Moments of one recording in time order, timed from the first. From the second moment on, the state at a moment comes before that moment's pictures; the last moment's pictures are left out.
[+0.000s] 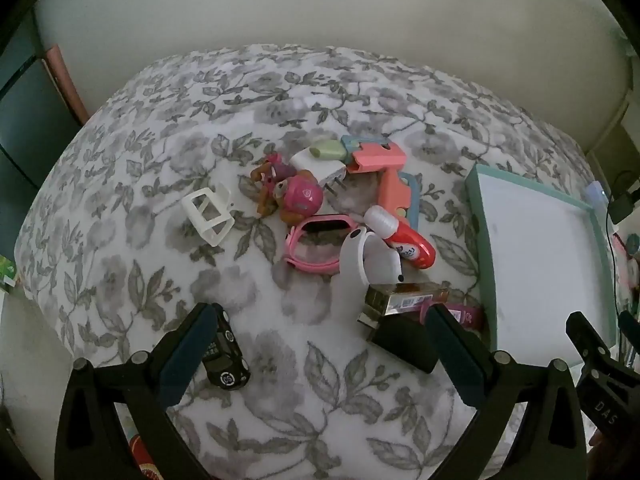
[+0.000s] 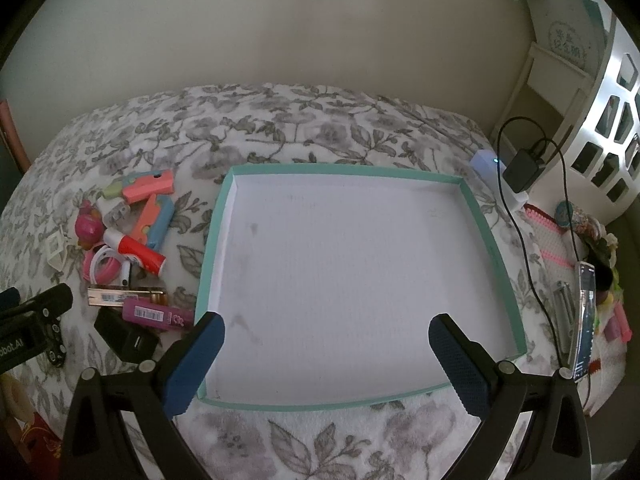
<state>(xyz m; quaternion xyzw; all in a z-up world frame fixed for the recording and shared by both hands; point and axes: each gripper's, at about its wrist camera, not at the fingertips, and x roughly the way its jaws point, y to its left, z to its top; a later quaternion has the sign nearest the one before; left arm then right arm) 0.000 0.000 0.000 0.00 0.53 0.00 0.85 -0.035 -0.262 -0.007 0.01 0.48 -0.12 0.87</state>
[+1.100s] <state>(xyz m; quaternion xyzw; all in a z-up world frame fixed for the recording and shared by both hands) 0.002 0.015 -0.004 -0.03 0.51 0.03 0.86 -0.035 -0.264 -0.009 0.01 0.48 -0.12 0.87</state>
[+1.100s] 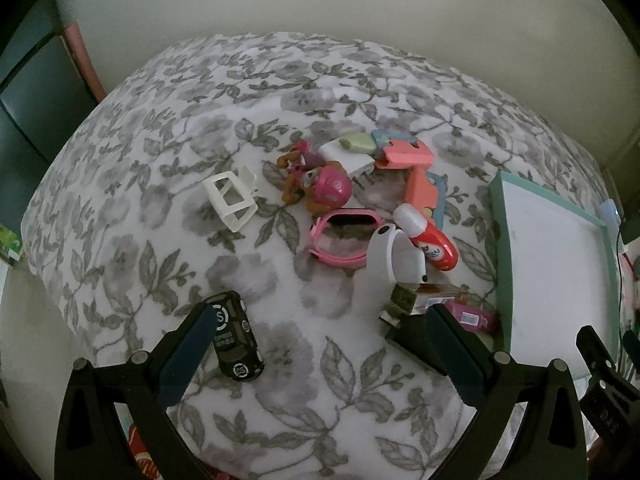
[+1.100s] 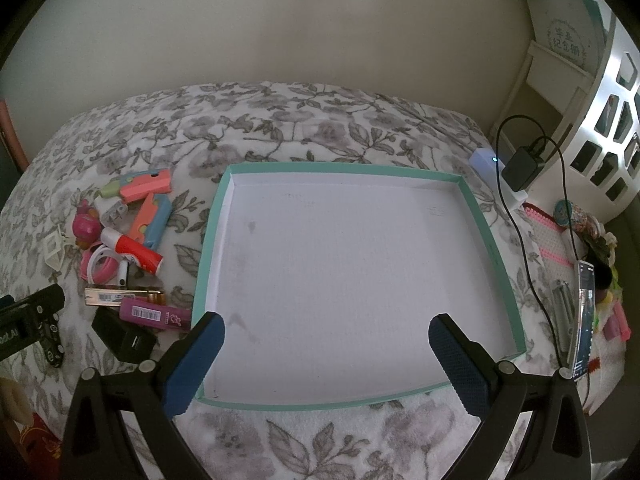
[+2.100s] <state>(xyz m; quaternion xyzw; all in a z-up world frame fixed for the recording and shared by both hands) -0.001 0.100 -0.020 -0.10 0.56 0.15 0.81 -0.010 -0.198 -0.001 0.08 0.49 0.02 0.86</state>
